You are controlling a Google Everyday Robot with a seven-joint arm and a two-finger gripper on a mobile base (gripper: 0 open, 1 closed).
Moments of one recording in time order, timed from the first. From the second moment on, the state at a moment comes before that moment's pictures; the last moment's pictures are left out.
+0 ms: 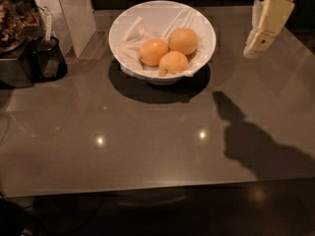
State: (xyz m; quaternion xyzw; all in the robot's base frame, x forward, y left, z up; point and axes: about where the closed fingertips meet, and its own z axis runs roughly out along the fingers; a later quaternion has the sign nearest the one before) arm 0.541 -0.172 1.050 -0.68 0.69 -0.04 0.25
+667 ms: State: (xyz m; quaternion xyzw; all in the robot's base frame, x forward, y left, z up) arm 0.584 -0.137 1.054 -0.72 0.63 -0.03 0.28
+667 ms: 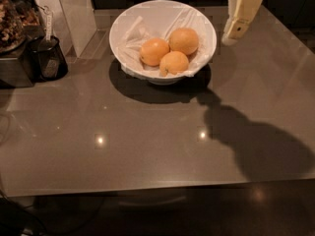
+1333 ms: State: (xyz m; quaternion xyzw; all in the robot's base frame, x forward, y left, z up) arm 0.630 -0.085 1.017 -0.76 0.59 0.02 0.27
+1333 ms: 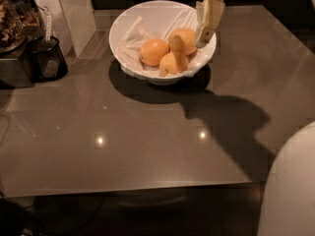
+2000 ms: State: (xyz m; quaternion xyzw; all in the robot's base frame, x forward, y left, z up) arm 0.642 -0.082 1.009 -0.75 0.60 0.01 0.27
